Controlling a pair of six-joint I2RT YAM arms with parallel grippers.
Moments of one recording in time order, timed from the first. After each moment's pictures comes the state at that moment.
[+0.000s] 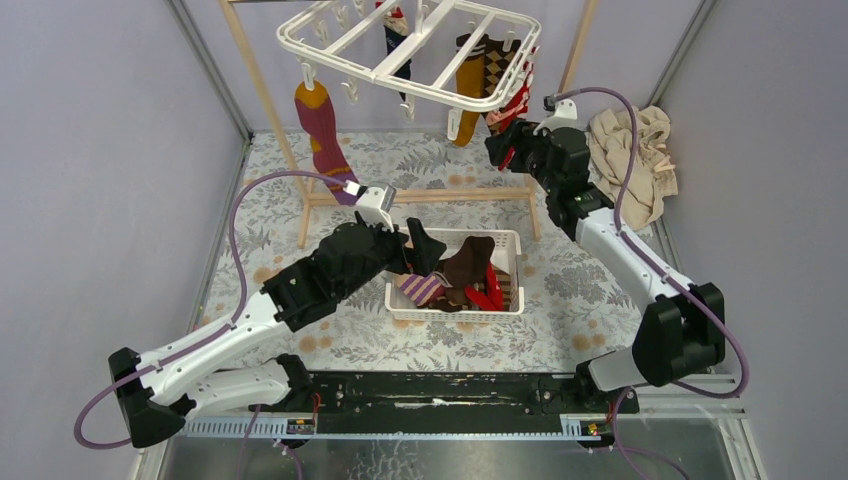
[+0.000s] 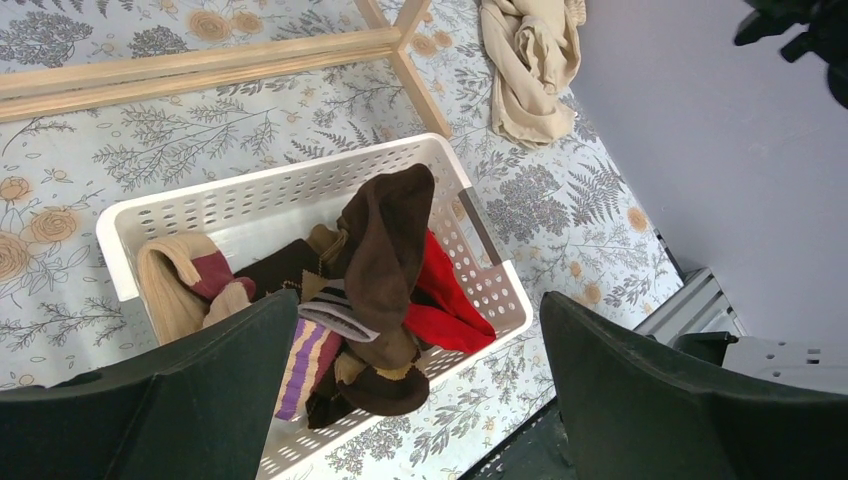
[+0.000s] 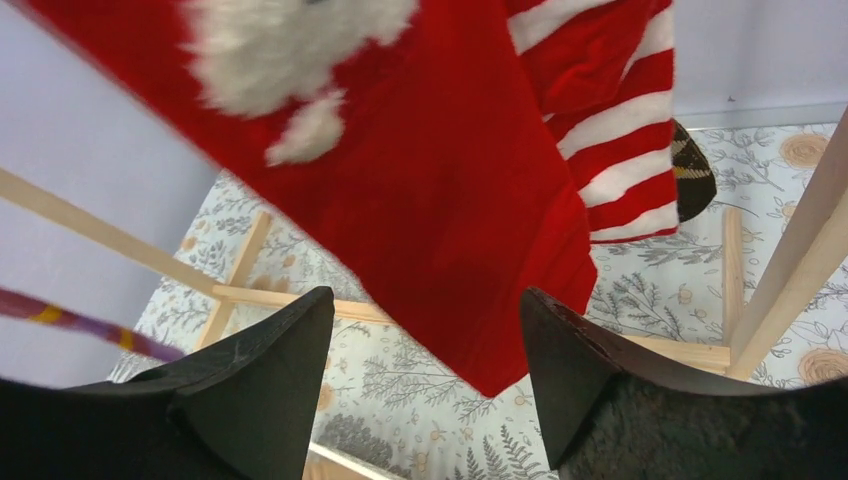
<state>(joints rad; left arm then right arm) -0.94 0.99 0.94 -0.25 -0.24 -0.56 0.33 1.42 1.15 0.14 -0.05 0.42</state>
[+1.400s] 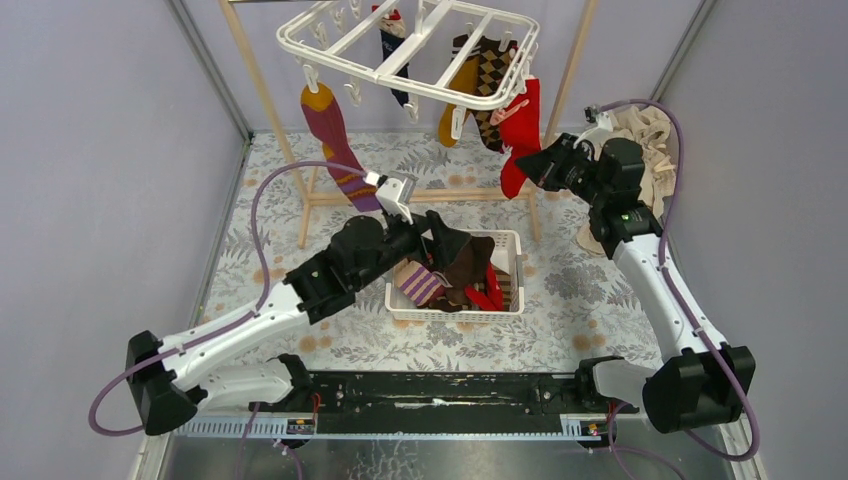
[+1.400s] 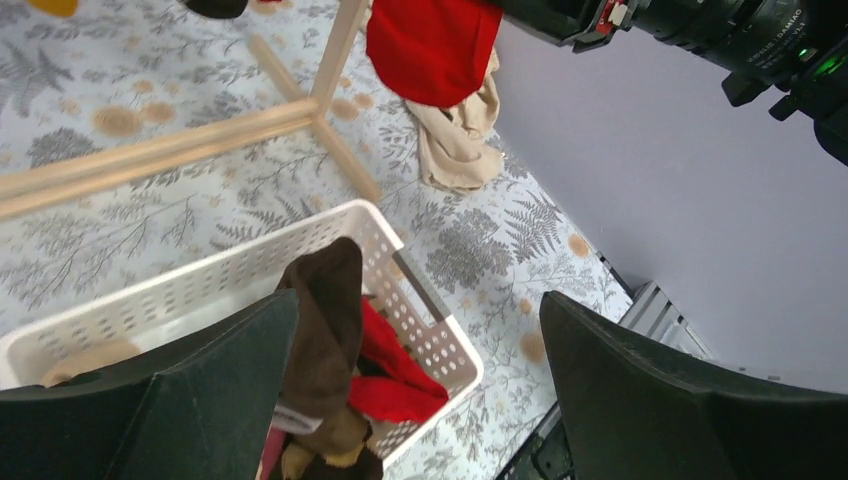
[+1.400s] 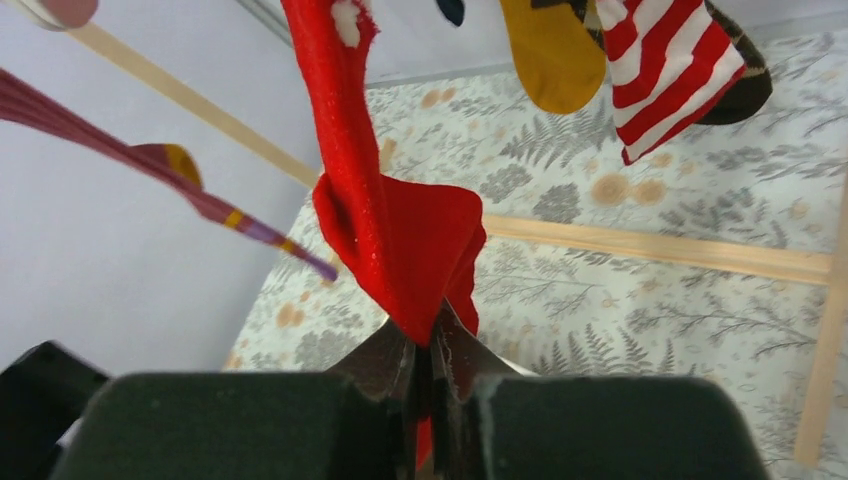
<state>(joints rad) -0.94 1.06 0.94 -0.02 -0.16 -0.50 0.17 1.20 1.08 -0.03 -0.43 0.55</state>
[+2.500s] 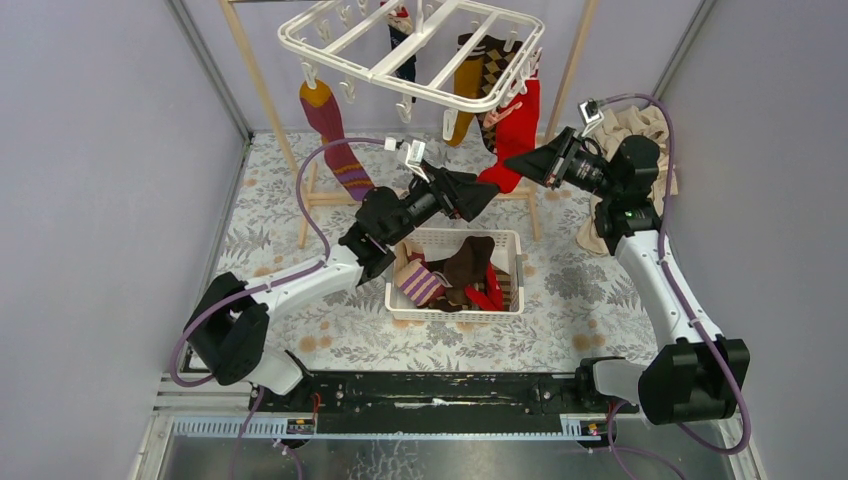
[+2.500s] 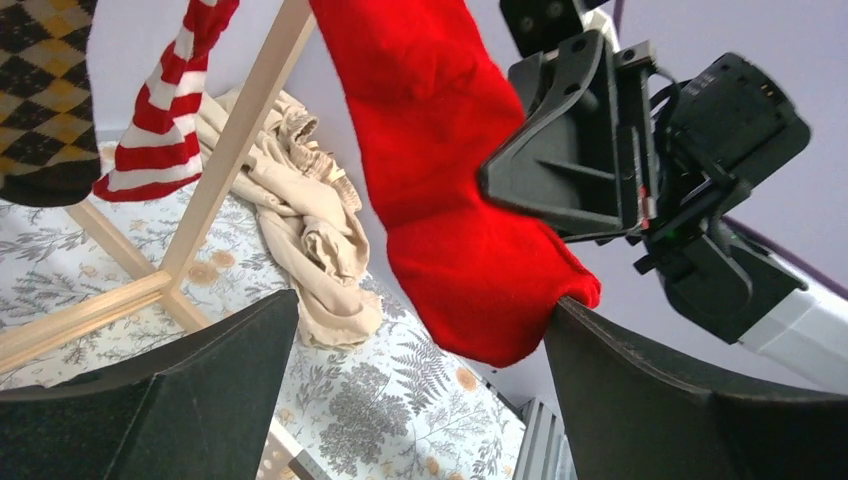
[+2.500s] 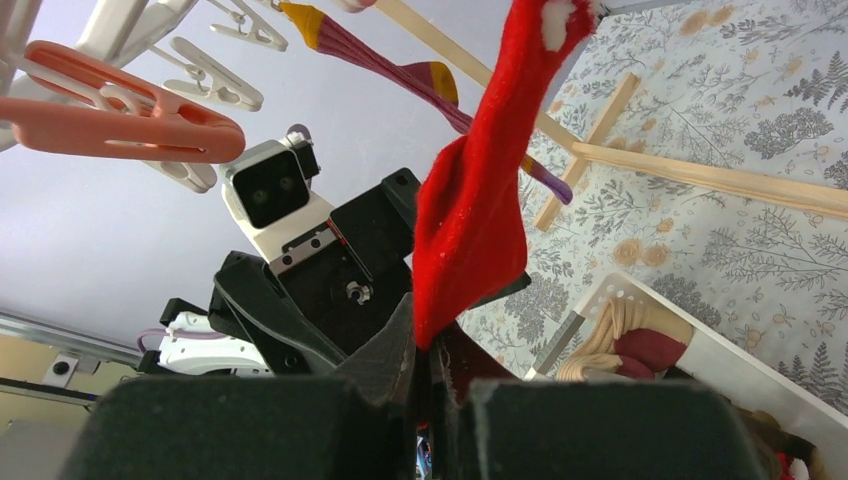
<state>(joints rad) -0.75 1.49 0.98 0.75 0.14 -0.69 0.08 1.23 1.06 0.25 -0.93 1.01</state>
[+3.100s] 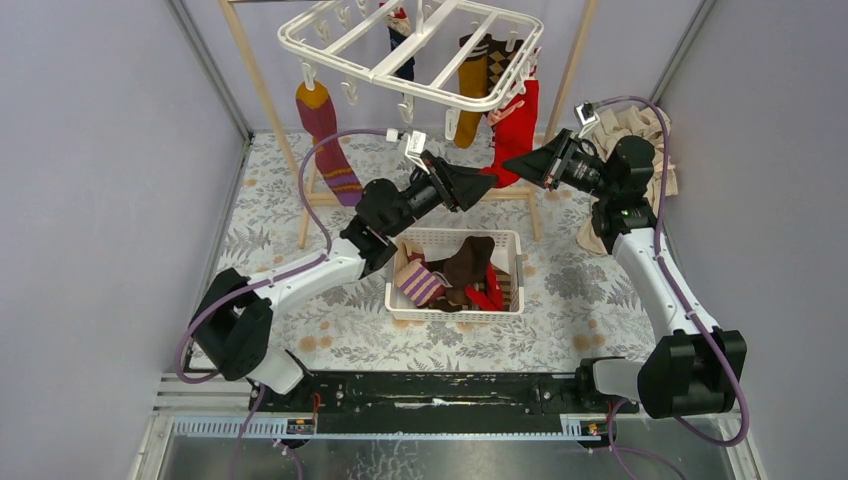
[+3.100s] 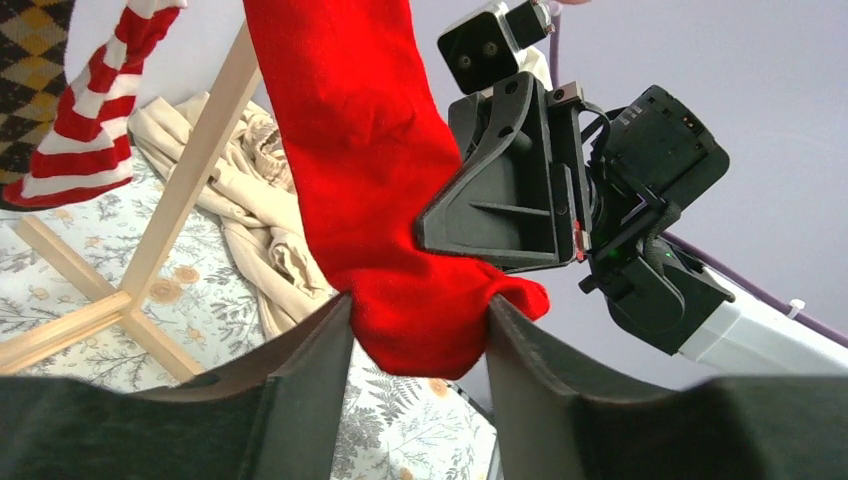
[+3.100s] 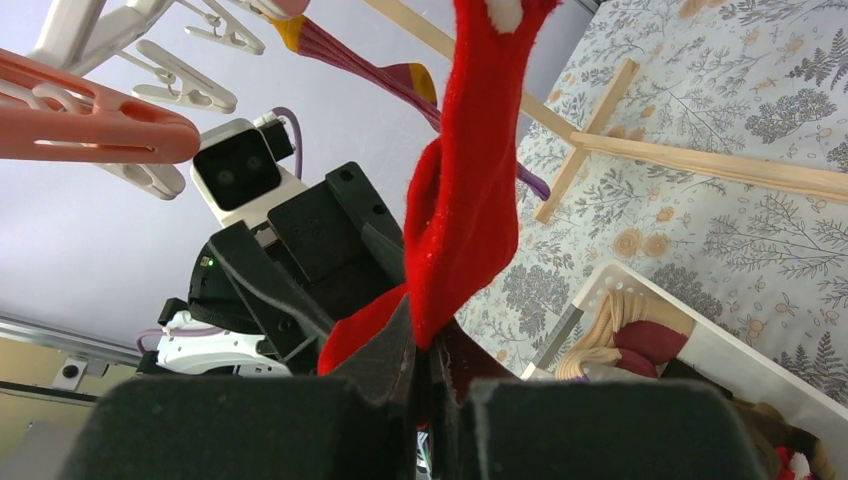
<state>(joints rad) -0.73 1.51 1.03 0.77 0.20 -0.75 0.08 1.26 1.04 0.28 -0.94 1.03</state>
